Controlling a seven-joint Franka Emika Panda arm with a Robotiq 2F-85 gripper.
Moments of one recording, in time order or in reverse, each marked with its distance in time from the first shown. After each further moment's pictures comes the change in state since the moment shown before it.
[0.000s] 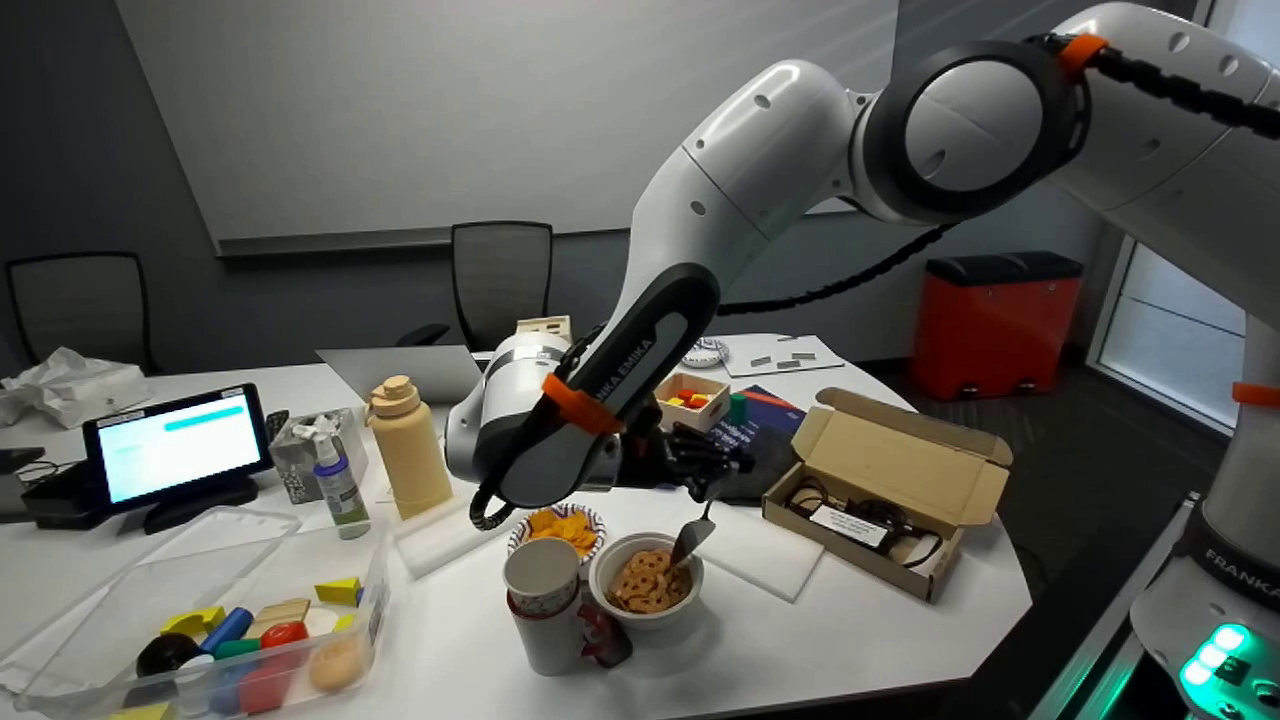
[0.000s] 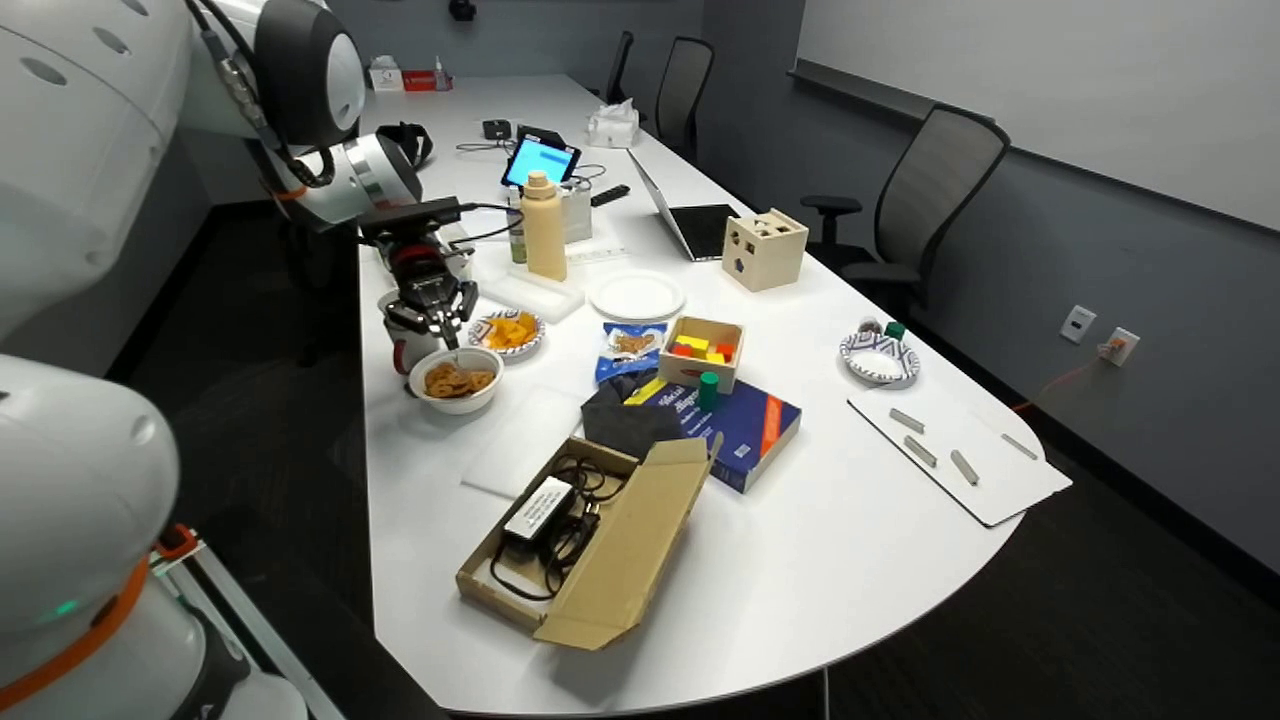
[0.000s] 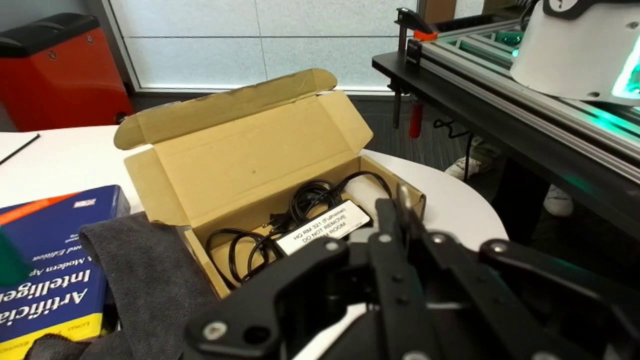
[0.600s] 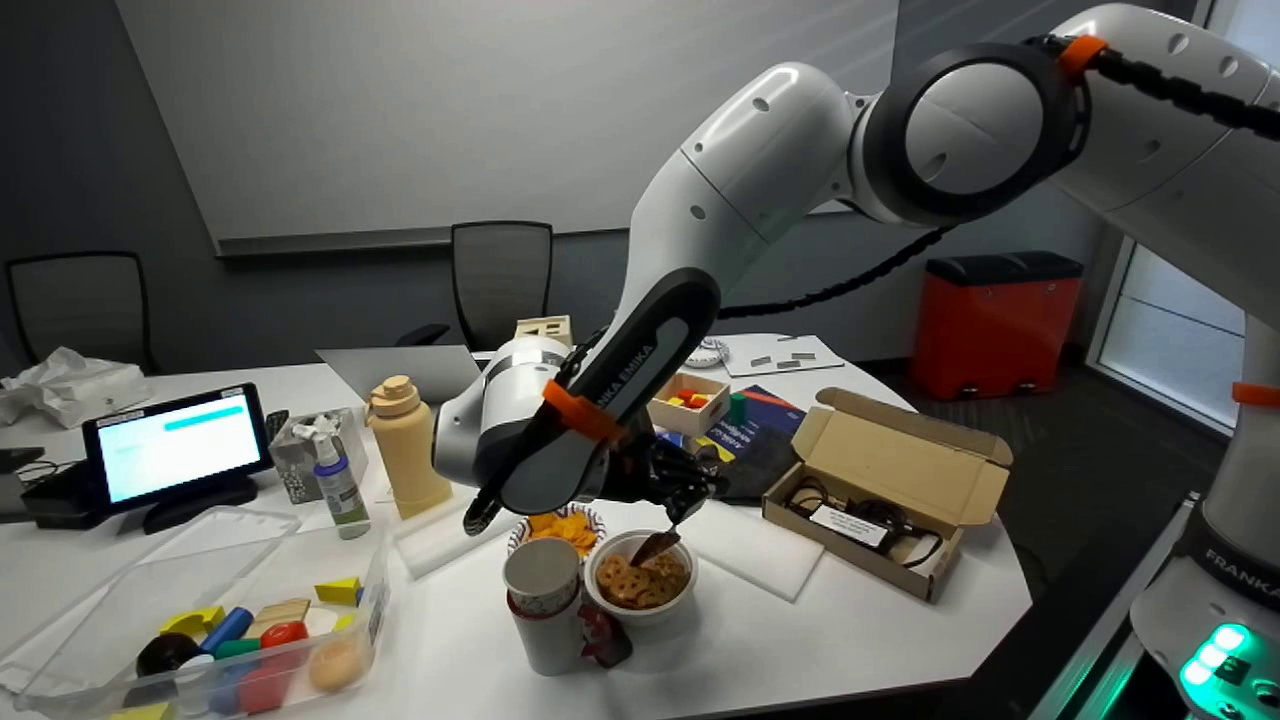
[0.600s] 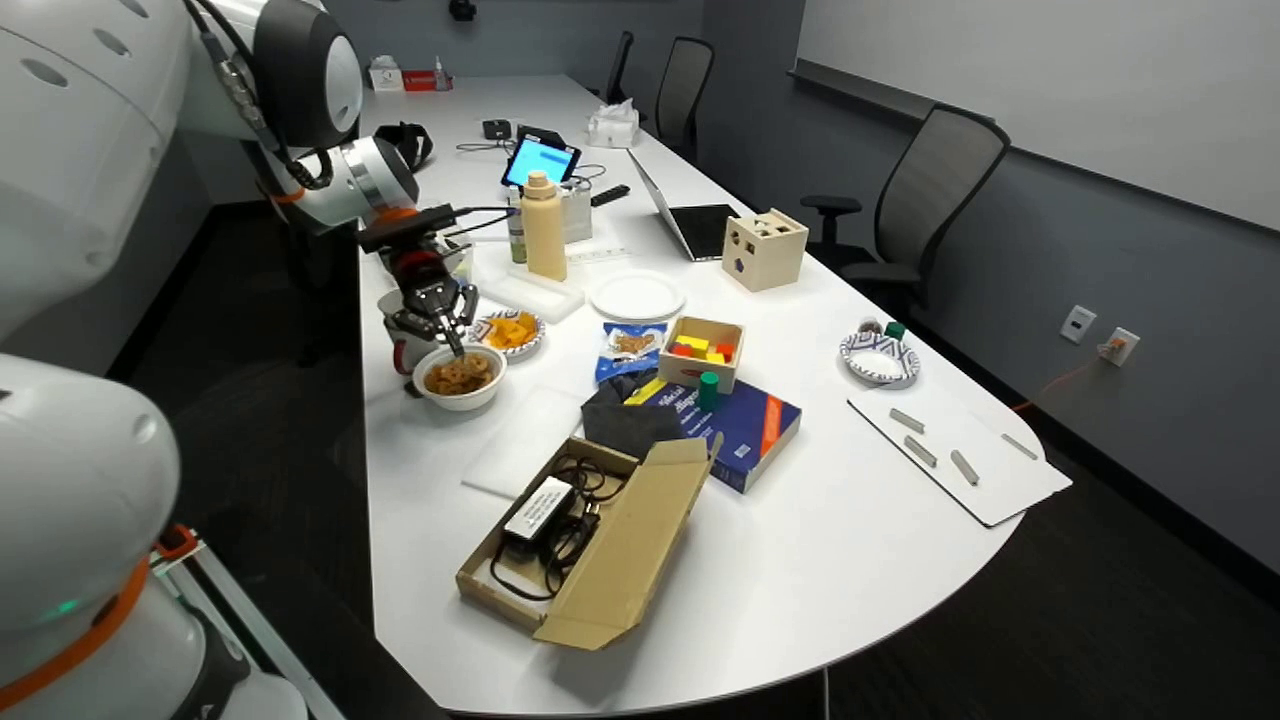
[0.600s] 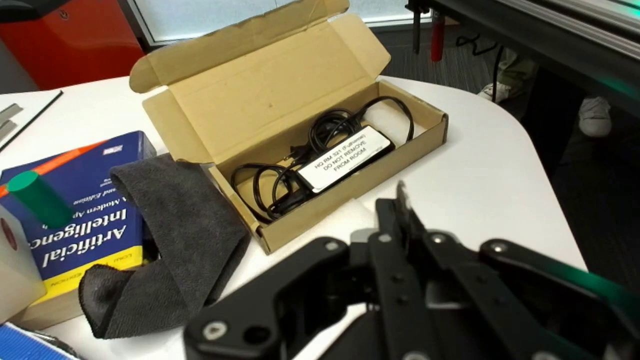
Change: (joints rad) arm 0.006 0.004 0.000 0.000 -0.011 0.157 0.093
